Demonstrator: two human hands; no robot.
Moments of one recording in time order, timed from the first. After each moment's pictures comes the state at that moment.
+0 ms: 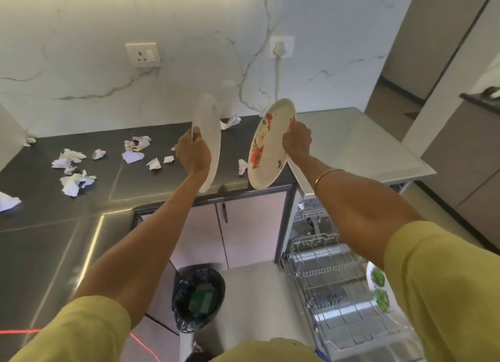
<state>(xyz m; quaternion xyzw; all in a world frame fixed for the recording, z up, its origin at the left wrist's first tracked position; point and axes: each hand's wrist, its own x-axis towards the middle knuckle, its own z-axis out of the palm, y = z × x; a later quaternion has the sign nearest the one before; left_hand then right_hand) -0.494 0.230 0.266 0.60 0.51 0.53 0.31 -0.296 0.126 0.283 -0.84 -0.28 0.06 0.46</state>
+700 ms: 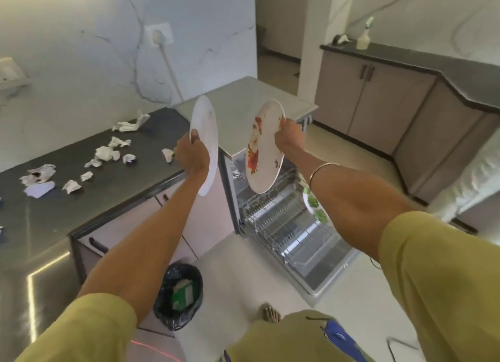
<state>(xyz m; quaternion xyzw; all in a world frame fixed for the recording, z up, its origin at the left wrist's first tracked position) -0.452 0.046 0.242 0.74 0.40 0.40 0.36 -0.328 -0.133 0.264 -0.91 -0.11 0.01 0.40</state>
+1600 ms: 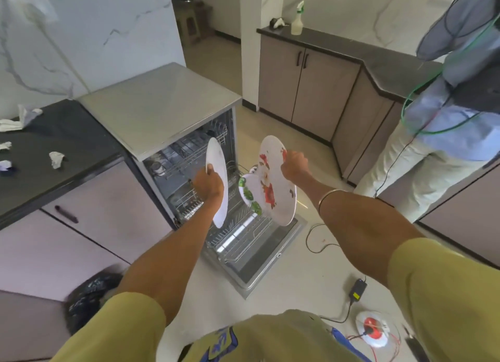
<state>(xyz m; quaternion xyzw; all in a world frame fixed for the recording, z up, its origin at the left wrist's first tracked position) -0.295 -0.239 0.133 0.76 0.42 0.22 0.45 -0.188 -0.426 0.160 -0.94 -0.07 0.09 0.31</state>
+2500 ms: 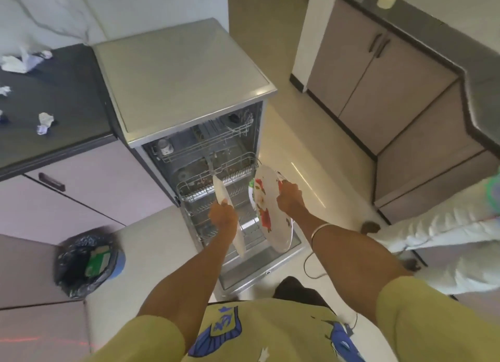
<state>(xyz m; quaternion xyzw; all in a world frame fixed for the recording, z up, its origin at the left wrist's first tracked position) -0.152 -0.257 0.020 0.57 0.65 0.11 0.49 -0.028 -0.373 0.065 -0.93 -0.21 0.22 0.19</state>
